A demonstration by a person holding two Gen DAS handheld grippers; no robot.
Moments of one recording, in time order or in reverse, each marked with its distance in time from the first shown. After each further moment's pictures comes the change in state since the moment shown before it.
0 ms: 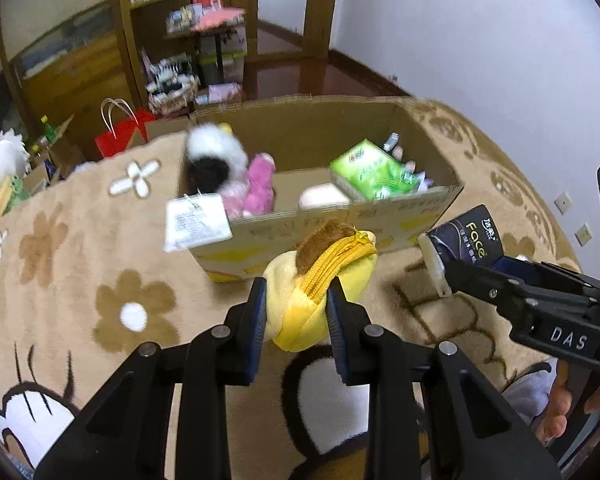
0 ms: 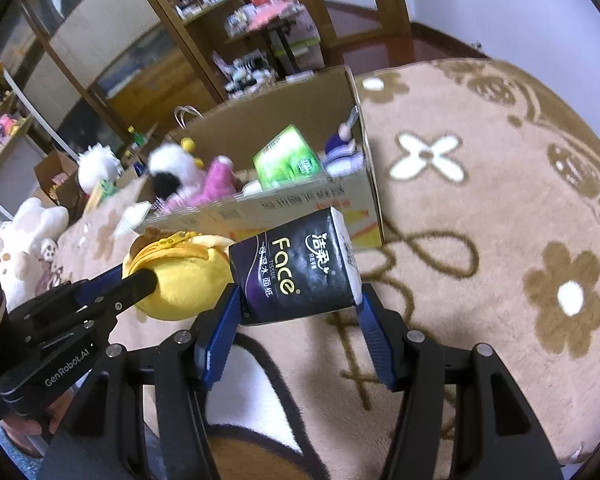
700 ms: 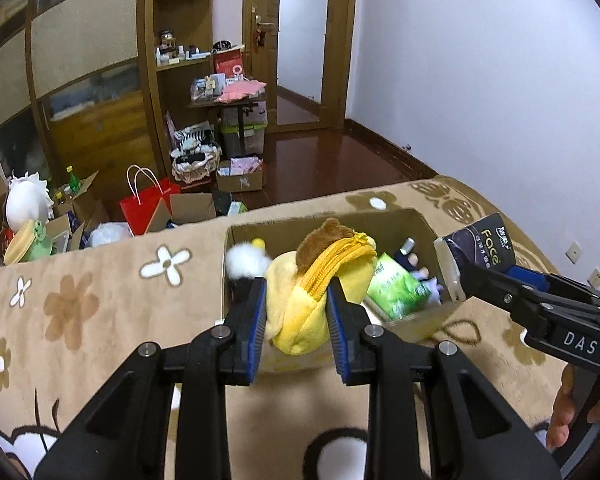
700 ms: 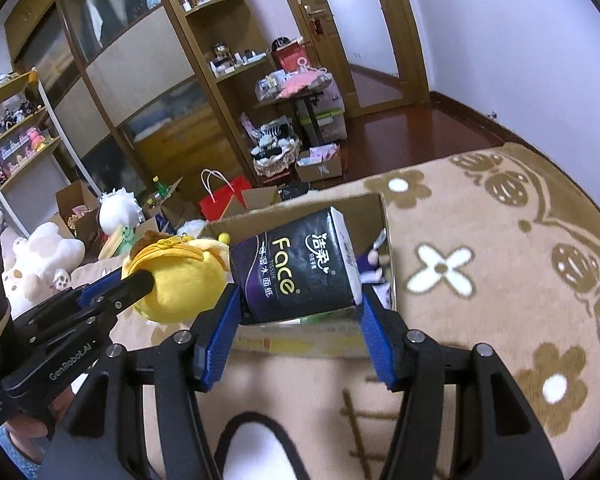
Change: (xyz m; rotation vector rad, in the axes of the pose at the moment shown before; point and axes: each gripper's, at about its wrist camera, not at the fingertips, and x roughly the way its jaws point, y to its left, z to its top) left arm -0.028 0.017 0.051 -0.021 -0.249 0.057; right arm -0.024 0.022 0.061 -0.086 -0.231 0.036
